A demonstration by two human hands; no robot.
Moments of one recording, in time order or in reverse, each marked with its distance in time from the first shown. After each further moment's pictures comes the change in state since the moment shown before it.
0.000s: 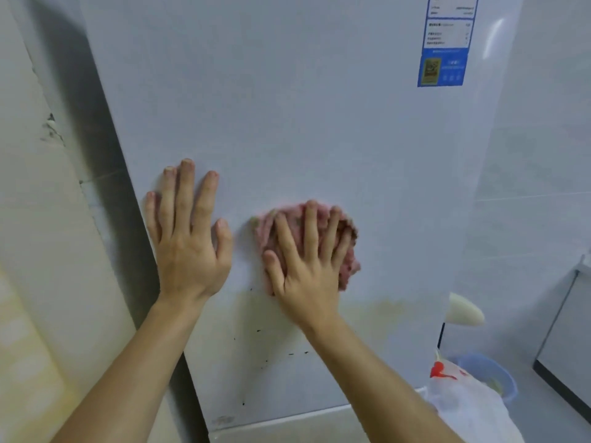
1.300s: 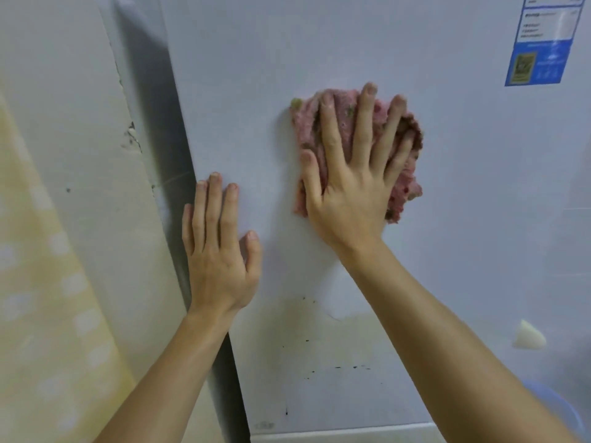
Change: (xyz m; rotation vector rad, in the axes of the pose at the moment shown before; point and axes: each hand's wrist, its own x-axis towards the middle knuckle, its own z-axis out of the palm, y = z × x) left_hand -0.008 -0.031 -0.016 -0.016 -0.029 -0.070; right_hand 0.139 -0.043 -0.018 -0.011 0.180 0.006
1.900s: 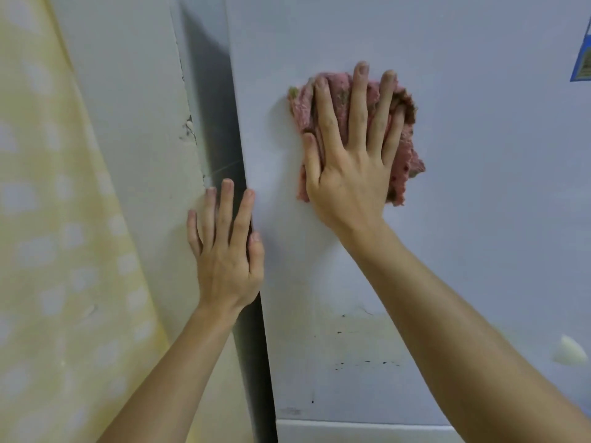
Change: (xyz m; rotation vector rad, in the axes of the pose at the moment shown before) left_hand -0.020 -0.047 -0.020 0.116 -0.067 -0.037; right_hand 0.014 -0.051 0.014 0.060 0.026 -0.063
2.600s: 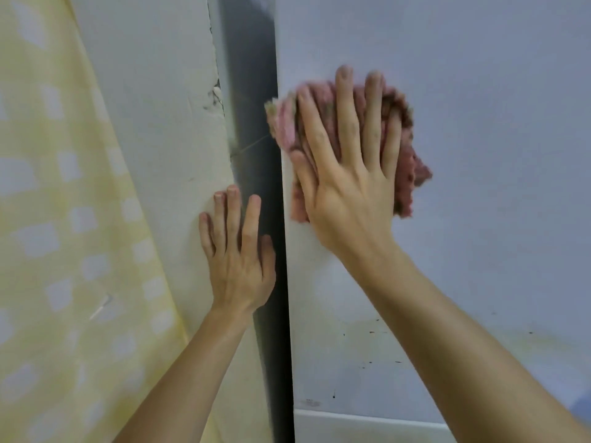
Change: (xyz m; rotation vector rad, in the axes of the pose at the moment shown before) left_hand -0.034 -0.040 0.024 -0.039 0.017 -0.011; right_hand -0.039 -0.047 0.014 0.064 -0.105 -0.134
